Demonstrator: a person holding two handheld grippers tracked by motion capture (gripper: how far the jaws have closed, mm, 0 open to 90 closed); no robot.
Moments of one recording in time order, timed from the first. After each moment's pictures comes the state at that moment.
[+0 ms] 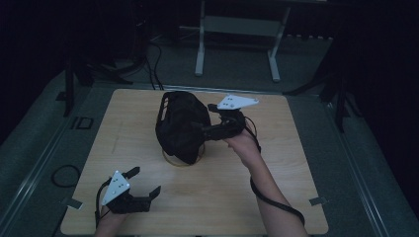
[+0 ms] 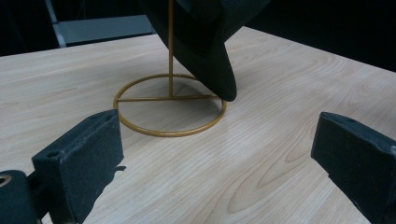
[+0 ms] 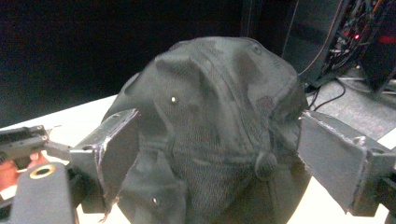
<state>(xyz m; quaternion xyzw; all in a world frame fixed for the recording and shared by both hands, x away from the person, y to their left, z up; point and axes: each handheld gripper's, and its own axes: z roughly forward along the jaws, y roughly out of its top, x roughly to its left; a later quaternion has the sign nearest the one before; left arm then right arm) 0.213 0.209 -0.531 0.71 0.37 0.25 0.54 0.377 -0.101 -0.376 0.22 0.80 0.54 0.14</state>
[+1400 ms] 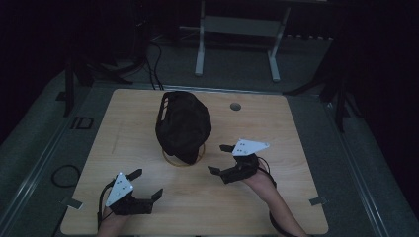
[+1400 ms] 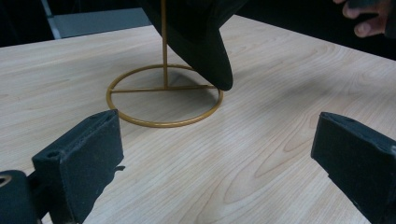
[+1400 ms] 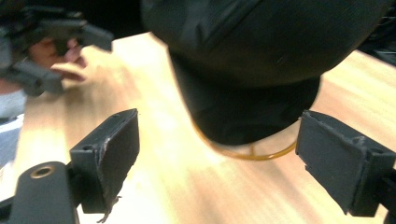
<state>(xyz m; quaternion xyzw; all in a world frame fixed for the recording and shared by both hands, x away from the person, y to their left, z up) 0.212 0.204 -0.539 0.73 0.37 0.24 0.53 0.324 -0.154 -0.474 0.18 0.83 0.51 0.10</state>
